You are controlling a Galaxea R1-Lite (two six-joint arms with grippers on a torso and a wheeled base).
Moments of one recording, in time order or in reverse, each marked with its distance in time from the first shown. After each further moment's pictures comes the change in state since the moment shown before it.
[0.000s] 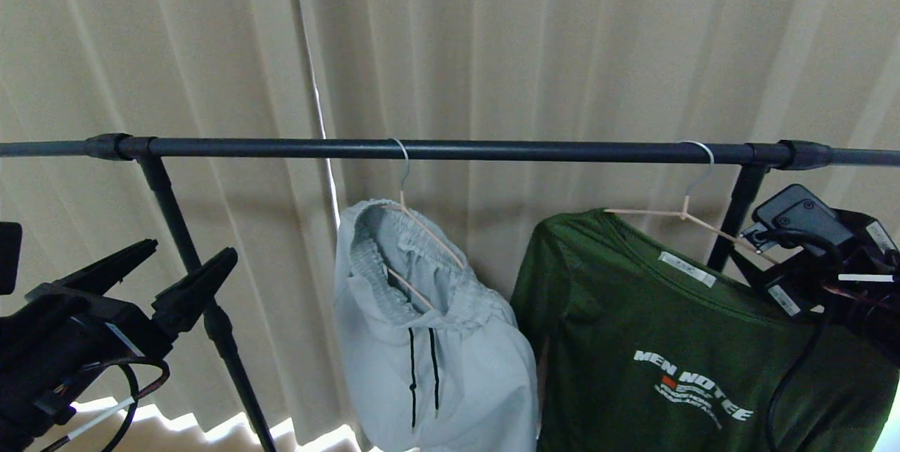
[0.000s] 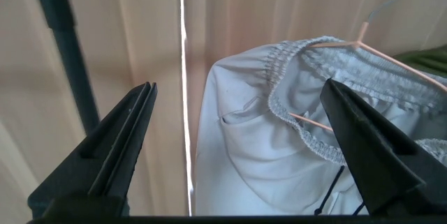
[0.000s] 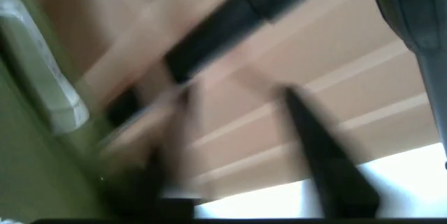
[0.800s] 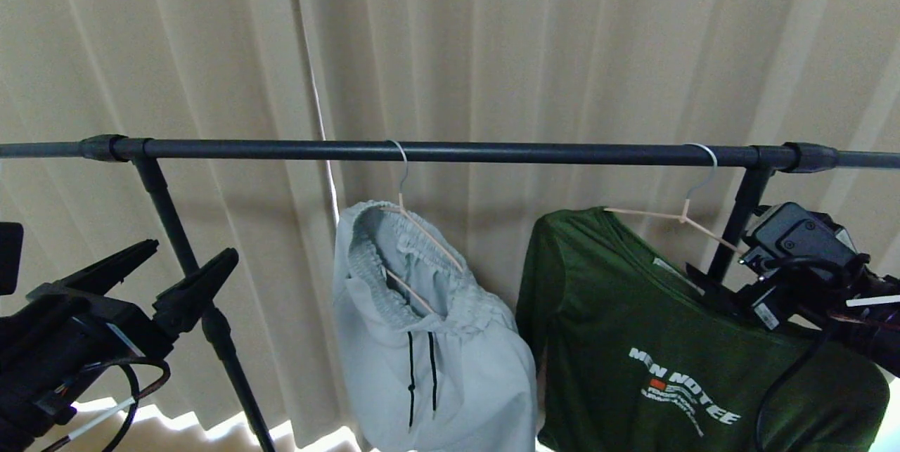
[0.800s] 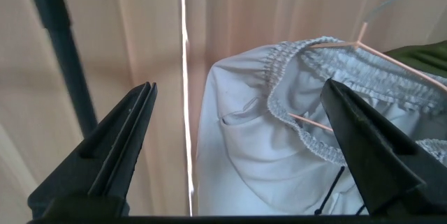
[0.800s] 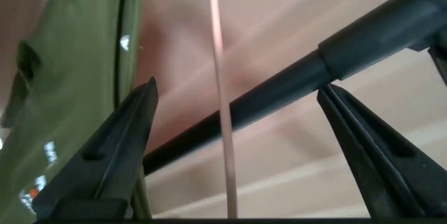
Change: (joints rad) left arm 0.000 0.003 0.000 0.000 0.000 0.000; right arm 0.000 -0.004 0.051 -0.059 0.315 0.001
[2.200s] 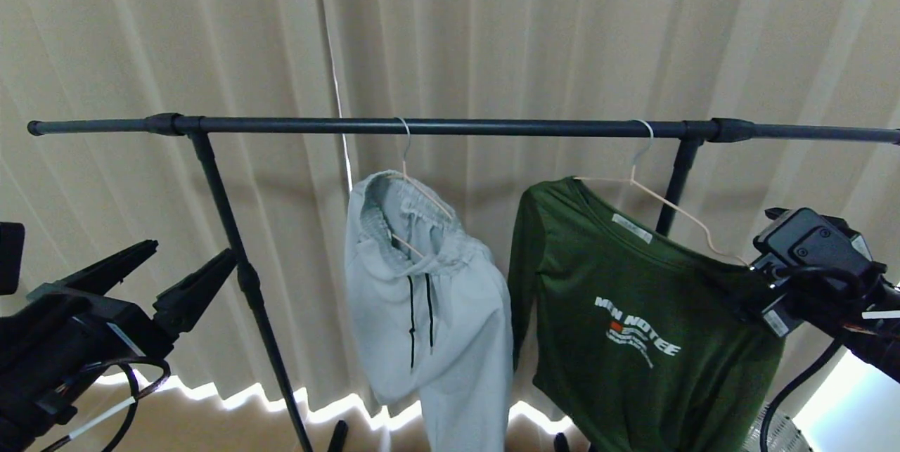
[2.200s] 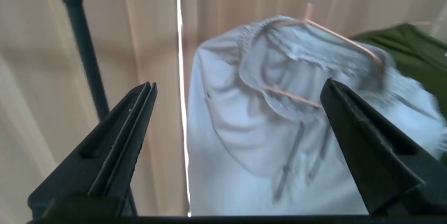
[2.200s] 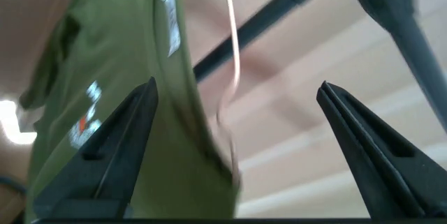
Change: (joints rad) left arm 0.002 0.002 0.000 0.000 0.001 0.003; right arm 0.014 -0.038 0.041 -0.024 -0.051 0.003
